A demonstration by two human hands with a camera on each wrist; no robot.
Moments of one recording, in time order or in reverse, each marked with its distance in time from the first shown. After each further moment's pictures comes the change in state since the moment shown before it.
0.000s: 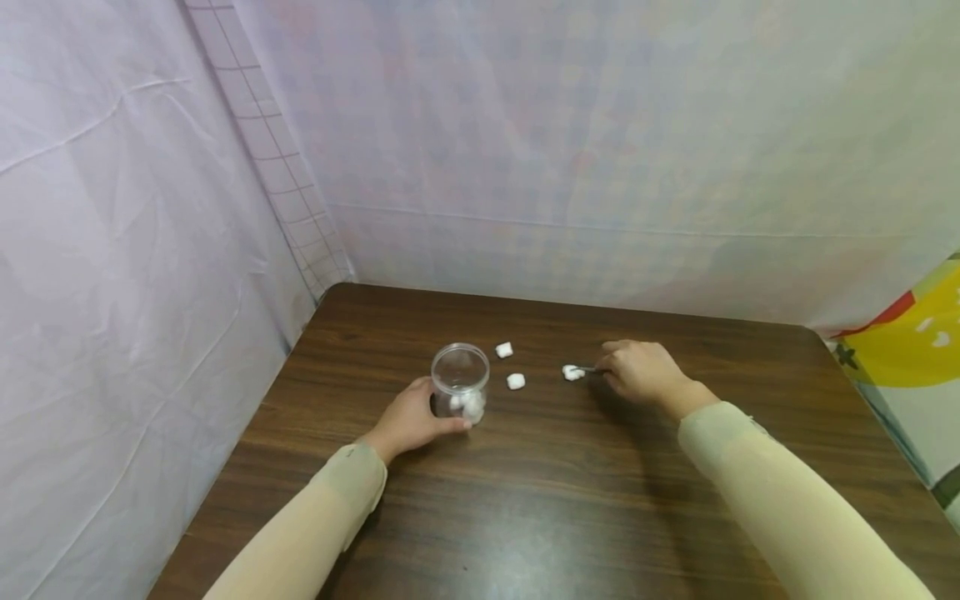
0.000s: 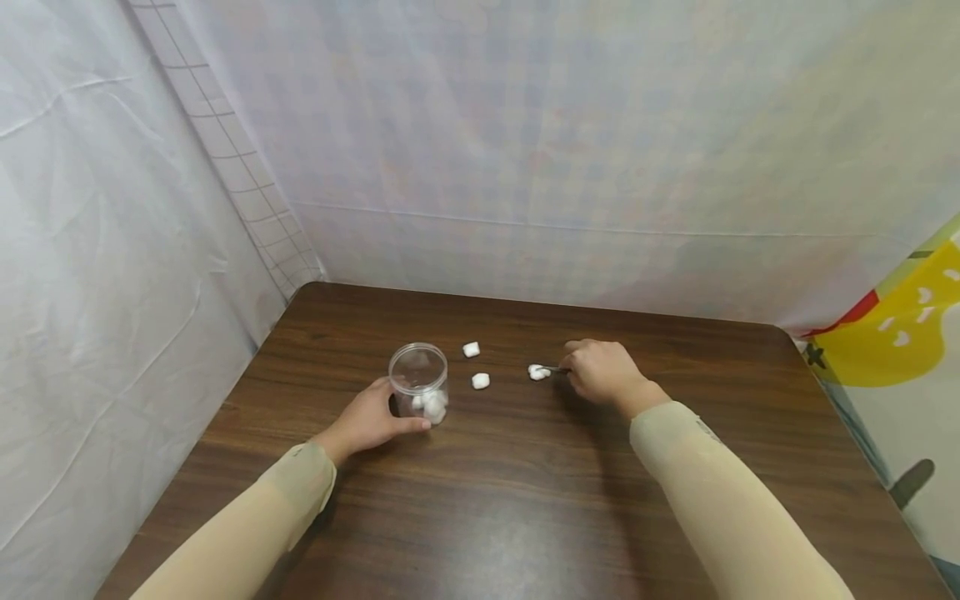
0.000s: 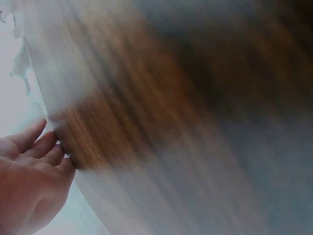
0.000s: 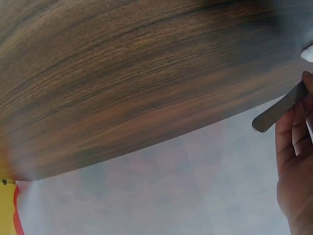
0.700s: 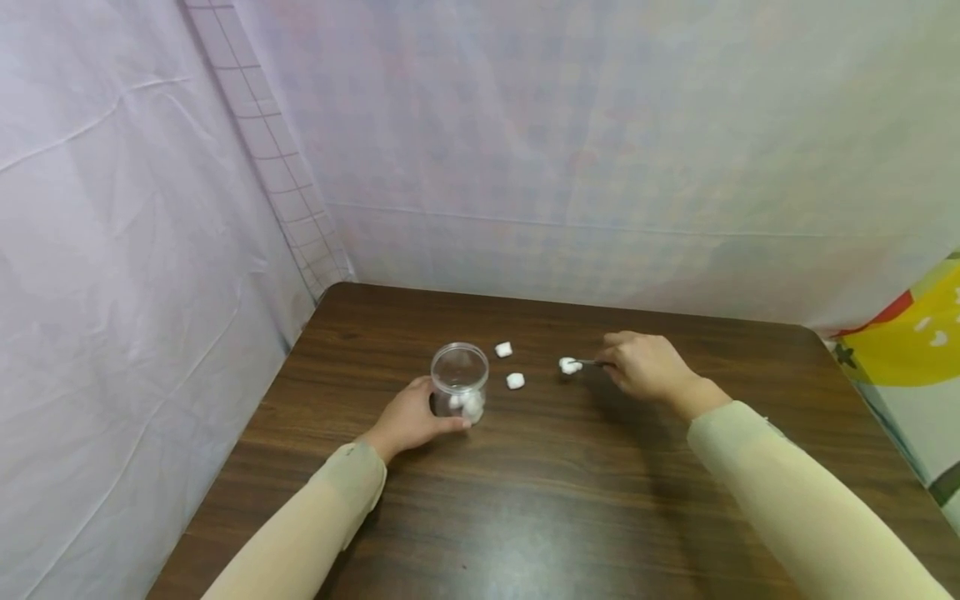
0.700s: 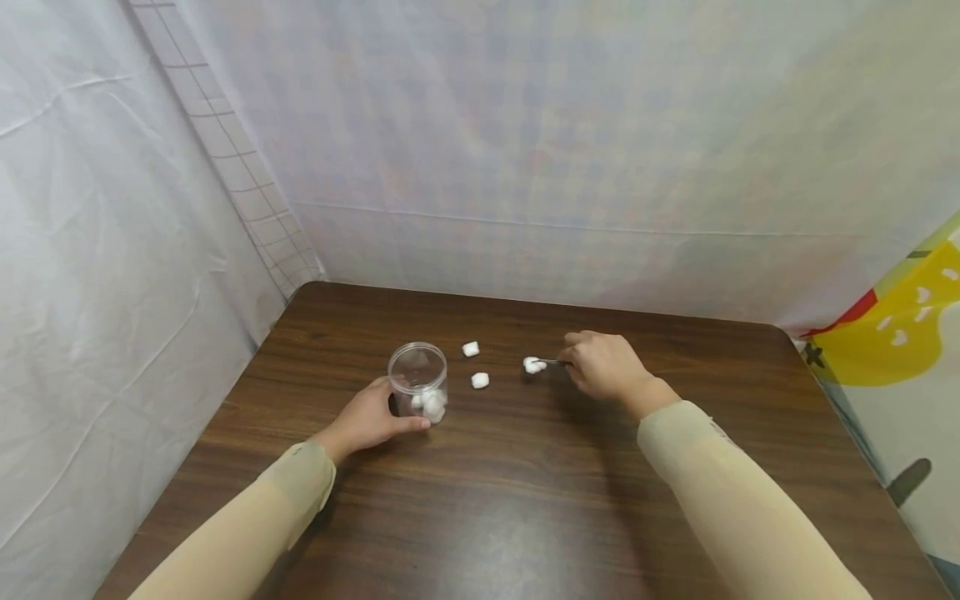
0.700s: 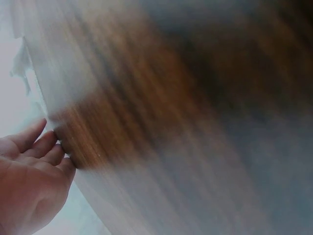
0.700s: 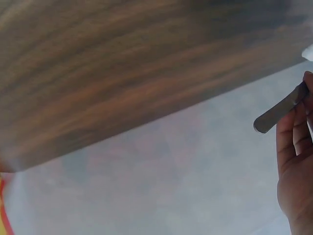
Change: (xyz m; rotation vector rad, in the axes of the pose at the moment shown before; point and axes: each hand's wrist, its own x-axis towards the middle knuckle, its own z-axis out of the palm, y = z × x) left_hand 0.000 0.001 -0.001 0.003 -0.005 0.001; right_hand 0.000 -0.003 -0.019 0.002 0.110 -0.066
